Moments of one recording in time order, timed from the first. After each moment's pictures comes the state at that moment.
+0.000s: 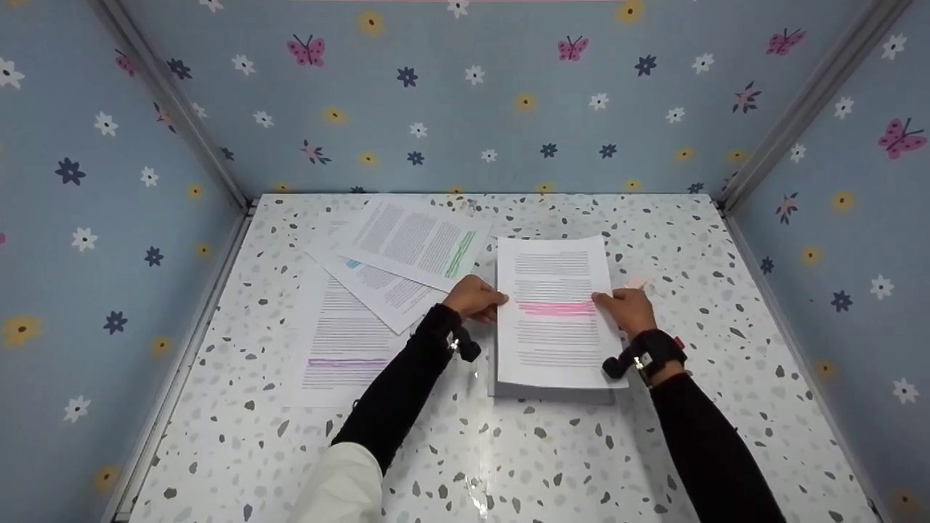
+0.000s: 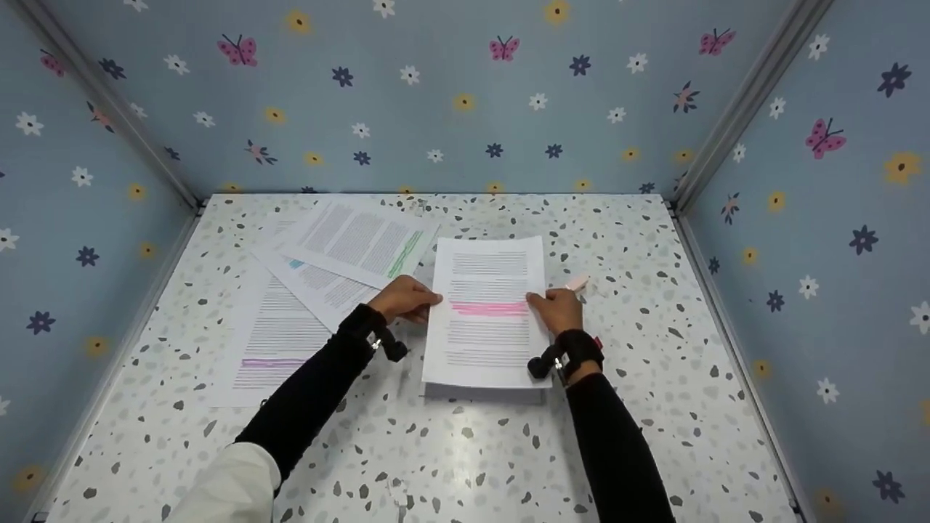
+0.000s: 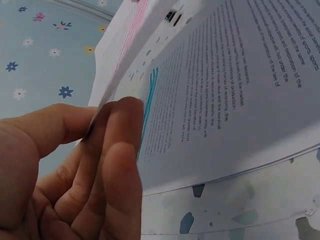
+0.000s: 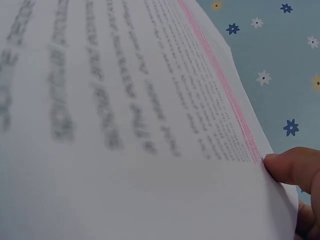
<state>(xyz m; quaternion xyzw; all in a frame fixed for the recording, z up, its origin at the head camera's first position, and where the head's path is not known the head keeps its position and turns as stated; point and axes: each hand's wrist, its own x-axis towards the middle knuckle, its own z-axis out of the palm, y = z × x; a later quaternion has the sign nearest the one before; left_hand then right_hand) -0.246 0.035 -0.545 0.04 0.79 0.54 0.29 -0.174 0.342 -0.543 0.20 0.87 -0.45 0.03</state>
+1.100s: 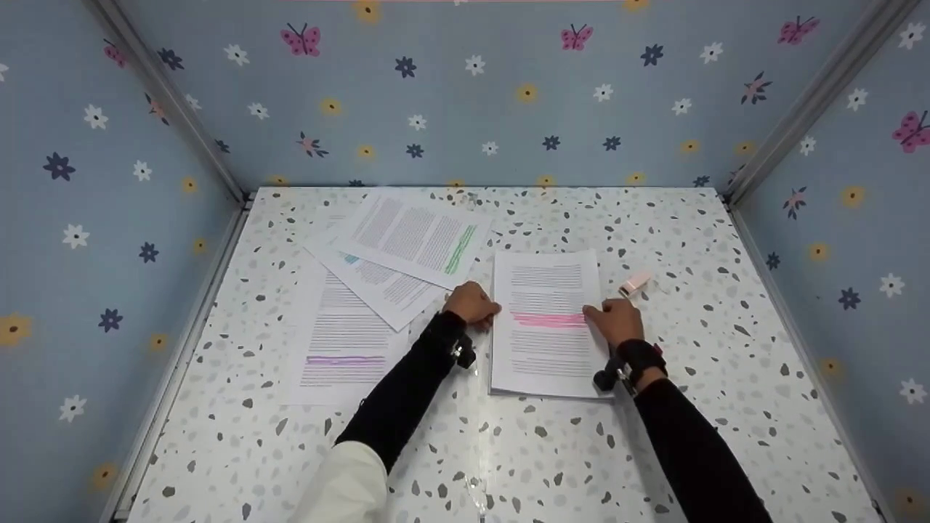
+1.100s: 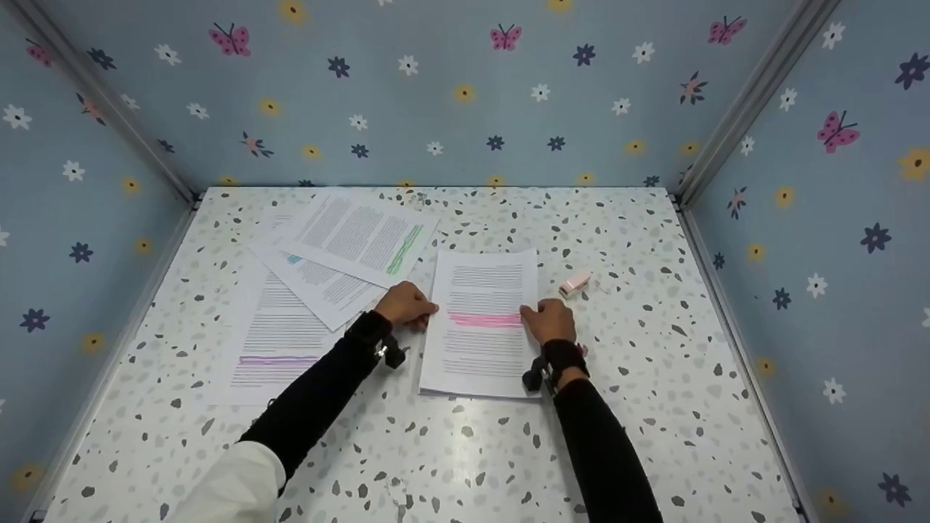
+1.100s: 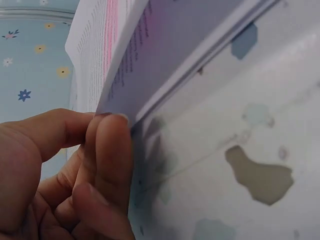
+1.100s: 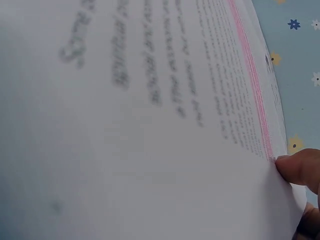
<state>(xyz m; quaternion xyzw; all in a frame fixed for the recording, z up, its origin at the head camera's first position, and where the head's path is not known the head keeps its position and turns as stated) -0.252 0.041 -0.581 0.06 0.89 0.39 0.24 -0.174 0.332 -0.590 0.16 0.91 -0.38 -0.02</state>
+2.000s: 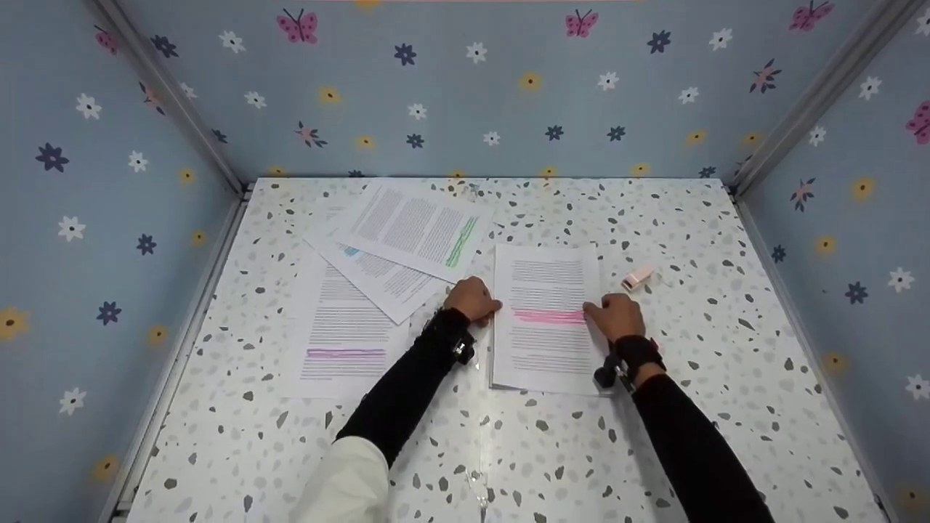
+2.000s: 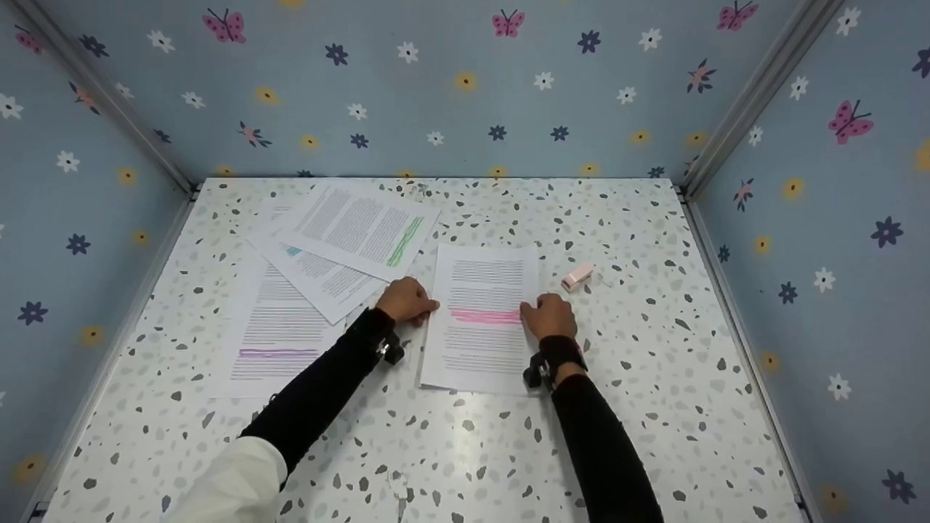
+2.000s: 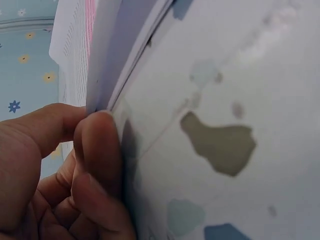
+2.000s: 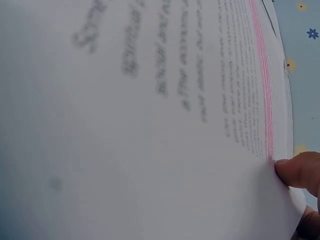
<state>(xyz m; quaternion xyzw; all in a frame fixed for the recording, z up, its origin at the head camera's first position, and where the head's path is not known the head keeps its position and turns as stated) -0.249 0.040 -0.590 0.08 0.91 0.34 0.20 -0.174 0.329 -0.593 0.16 0.93 -0.33 0.00</state>
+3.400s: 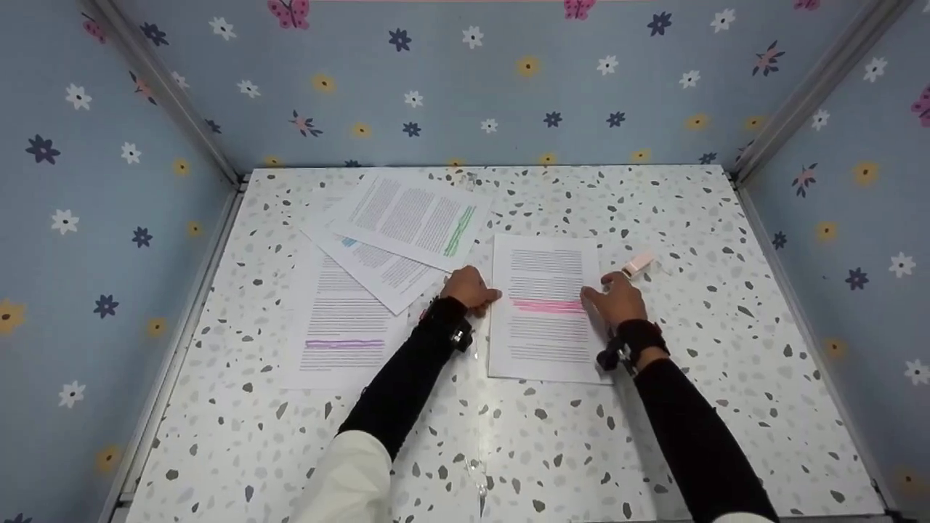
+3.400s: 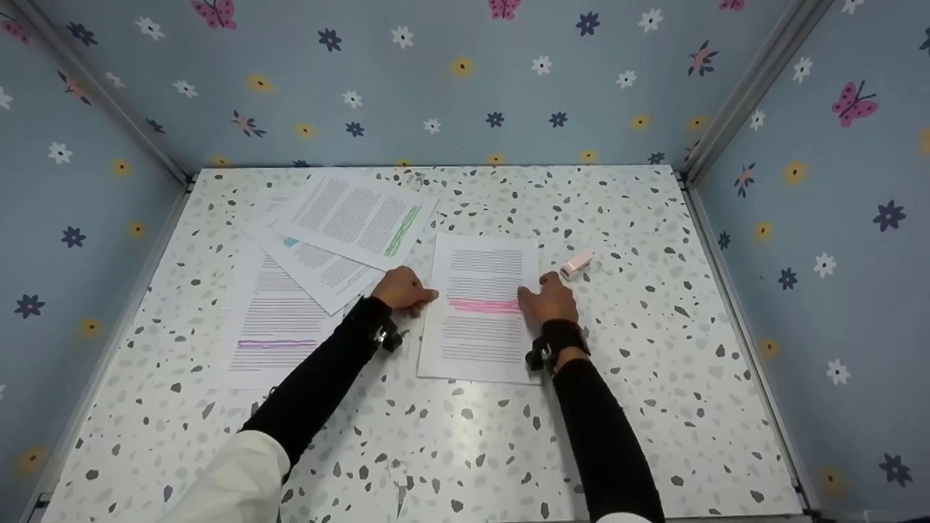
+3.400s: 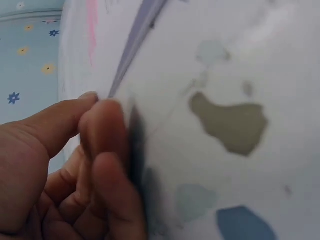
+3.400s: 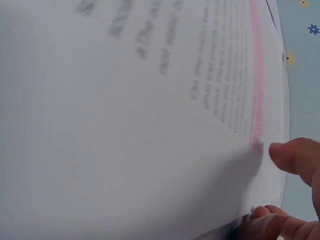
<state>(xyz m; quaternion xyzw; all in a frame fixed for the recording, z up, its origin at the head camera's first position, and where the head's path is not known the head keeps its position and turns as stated) -0.247 0.036 -0.578 0.05 0.89 0.38 0.25 -0.174 0.334 -0.578 0.19 0.92 -0.34 0.08</state>
